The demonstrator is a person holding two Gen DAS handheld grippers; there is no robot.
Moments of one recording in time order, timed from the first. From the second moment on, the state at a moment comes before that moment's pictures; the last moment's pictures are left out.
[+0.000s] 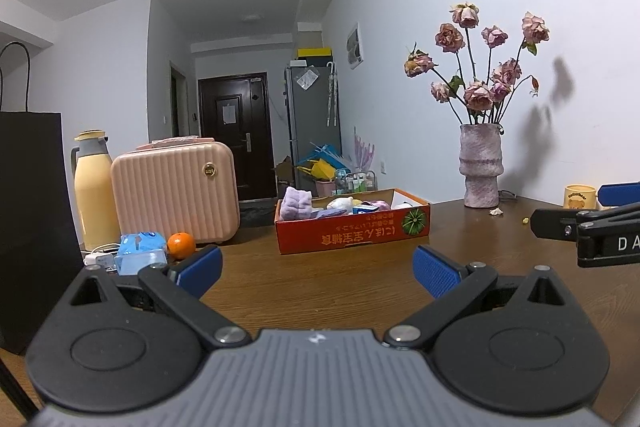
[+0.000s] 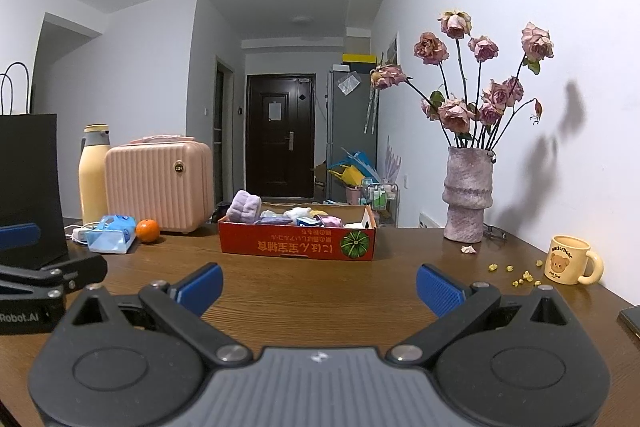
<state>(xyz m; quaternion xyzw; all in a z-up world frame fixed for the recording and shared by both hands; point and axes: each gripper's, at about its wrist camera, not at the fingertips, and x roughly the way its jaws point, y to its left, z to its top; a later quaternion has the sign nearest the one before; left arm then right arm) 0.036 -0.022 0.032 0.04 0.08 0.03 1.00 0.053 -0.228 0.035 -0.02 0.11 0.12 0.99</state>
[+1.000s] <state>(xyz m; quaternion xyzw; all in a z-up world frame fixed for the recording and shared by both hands) 0.032 -0.023 0.032 0.04 0.07 0.04 1.00 0.050 -0.224 0.038 -0.02 0.10 0.12 0.99</state>
